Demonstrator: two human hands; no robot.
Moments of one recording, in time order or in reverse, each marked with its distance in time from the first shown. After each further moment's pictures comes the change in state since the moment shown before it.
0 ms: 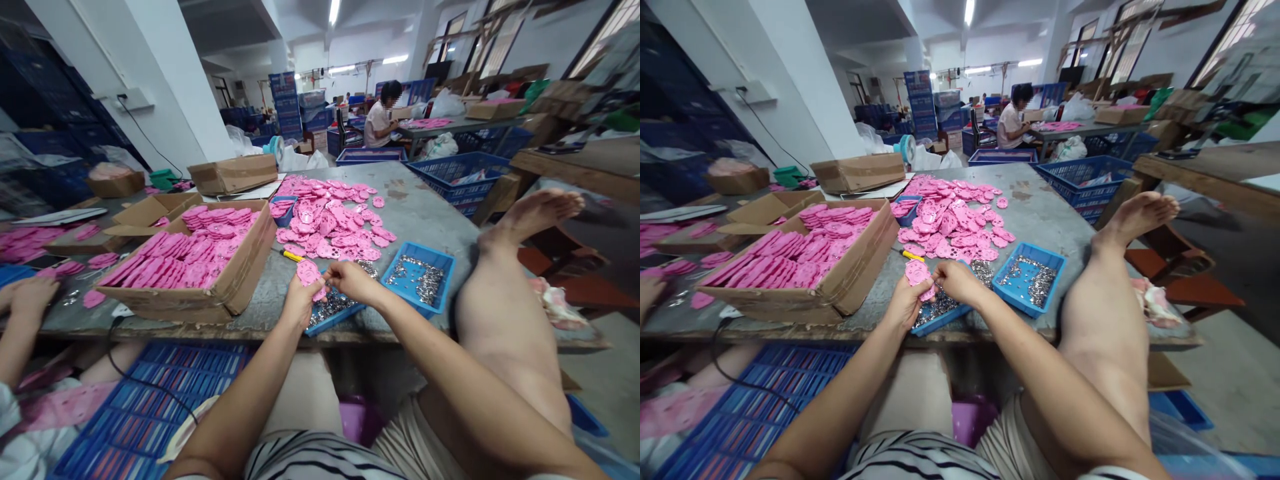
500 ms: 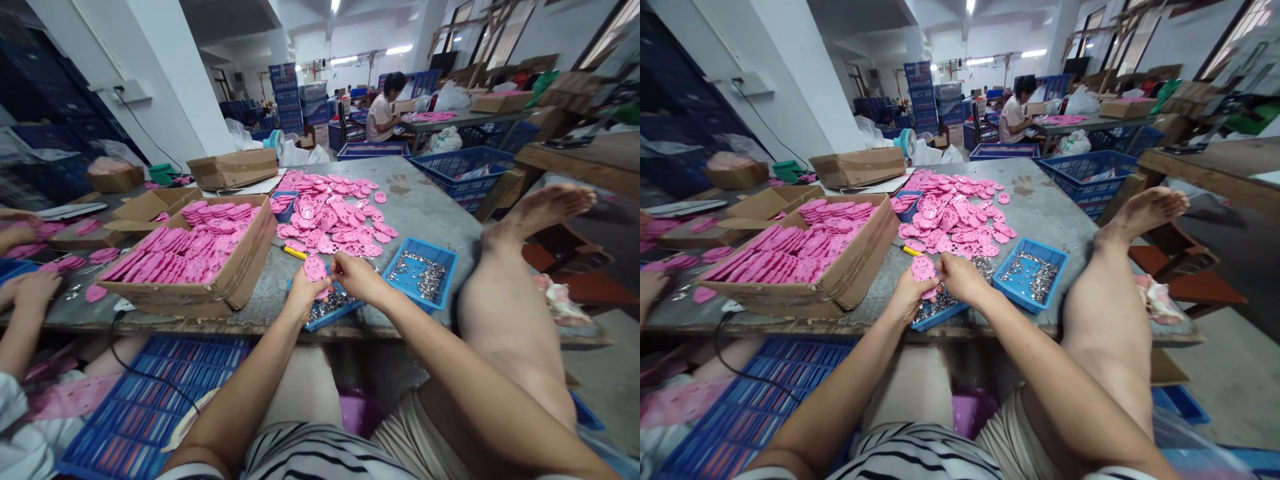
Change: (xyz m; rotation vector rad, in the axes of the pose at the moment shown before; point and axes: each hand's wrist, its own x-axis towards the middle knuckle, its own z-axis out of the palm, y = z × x) left_hand -0.002 0.004 0.003 0.170 -0.076 -0.008; right_hand -0.010 -0.003 -0.004 -0.036 0.081 -0.009
